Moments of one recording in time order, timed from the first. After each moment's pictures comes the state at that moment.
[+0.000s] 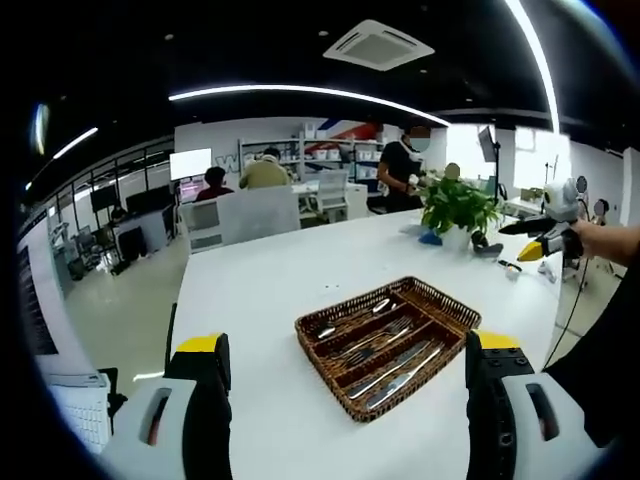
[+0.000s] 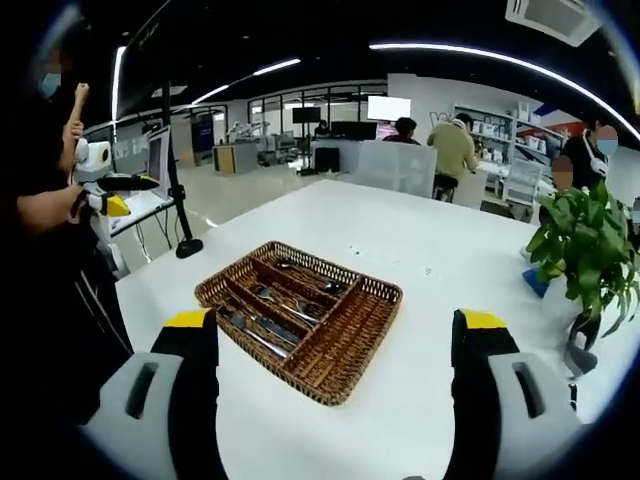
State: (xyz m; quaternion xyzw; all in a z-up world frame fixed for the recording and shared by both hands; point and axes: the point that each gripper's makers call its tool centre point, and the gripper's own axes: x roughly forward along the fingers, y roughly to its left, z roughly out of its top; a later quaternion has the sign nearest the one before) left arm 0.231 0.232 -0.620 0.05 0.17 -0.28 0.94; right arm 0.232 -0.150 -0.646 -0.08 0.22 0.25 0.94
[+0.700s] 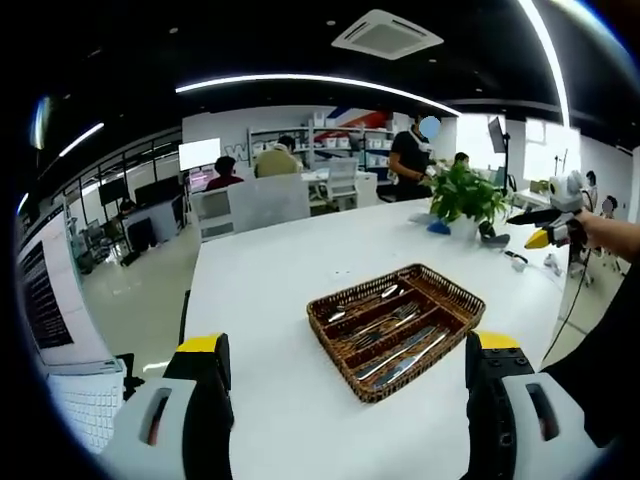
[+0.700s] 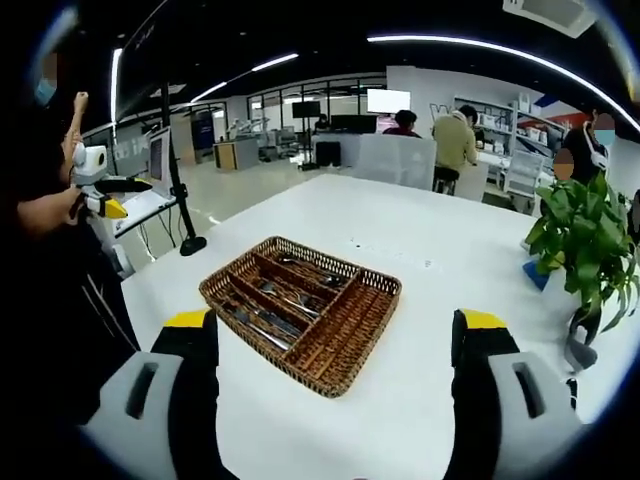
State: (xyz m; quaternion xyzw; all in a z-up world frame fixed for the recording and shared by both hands) left arm 0.216 0.252 -0.618 0.05 0.19 -0.25 0.95; right arm 0.230 -0.146 -0.638 -0.07 0.22 0.26 0.94
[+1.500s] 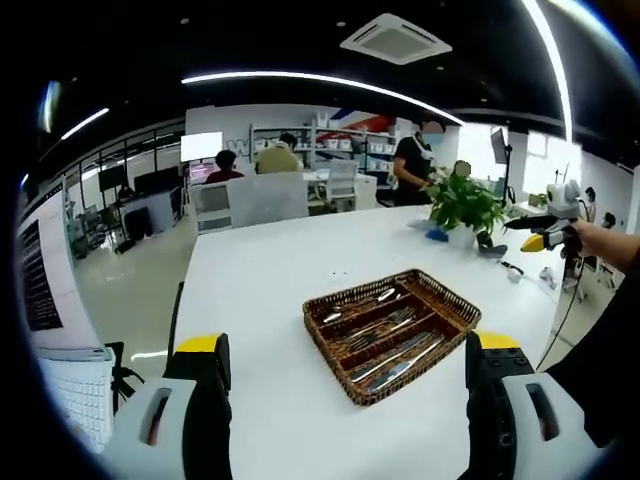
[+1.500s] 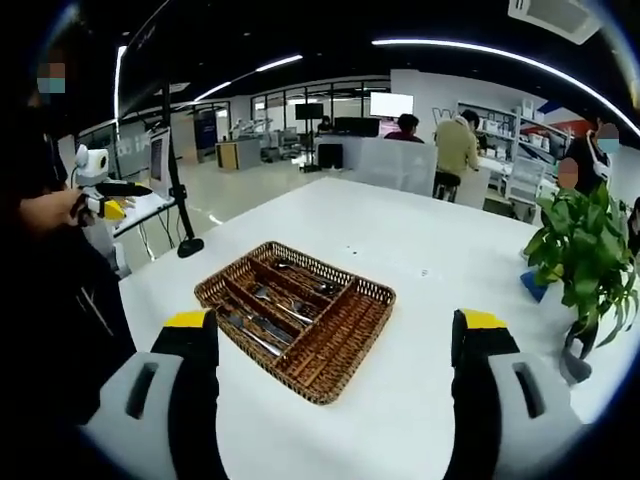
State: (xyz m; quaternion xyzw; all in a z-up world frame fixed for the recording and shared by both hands) left arm 0.221 0.256 -0.625 0.02 0.20 -0.26 0.95; right arm 0.242 -0.151 -0.631 -0.08 0.22 0.26 0.94
